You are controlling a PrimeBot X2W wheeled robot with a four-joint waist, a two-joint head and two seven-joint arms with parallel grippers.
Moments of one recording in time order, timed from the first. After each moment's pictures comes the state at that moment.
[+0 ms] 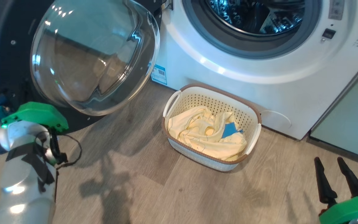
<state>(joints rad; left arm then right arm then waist) -0.54 0.18 0.20 0.64 -0.26 0.16 -0.25 -0.03 -0.25 0.19 0.29 0.44 0.13 -0.25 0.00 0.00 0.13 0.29</state>
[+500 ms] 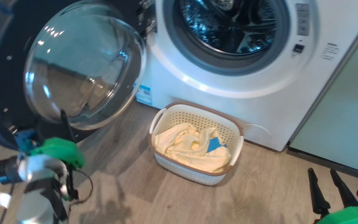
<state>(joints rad) -0.34 0.13 0.17 0.55 -0.16 0.07 -0.25 0.02 -0.20 0.18 0.29 0.44 0.13 -0.25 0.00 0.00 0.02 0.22</state>
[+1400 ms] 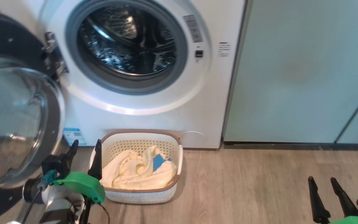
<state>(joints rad) -0.15 0.10 0.07 0.42 -0.16 -0.07 -0.25 0.08 -0.19 0.15 0.26 0.42 0.13 -0.25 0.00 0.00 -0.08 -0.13</state>
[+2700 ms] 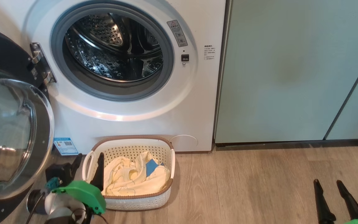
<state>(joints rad) -0.15 0.09 0.07 0.53 -0.18 -0.12 -0.25 0.10 -0.21 0.13 0.25 0.39 0.13 -0.25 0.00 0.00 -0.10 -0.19</state>
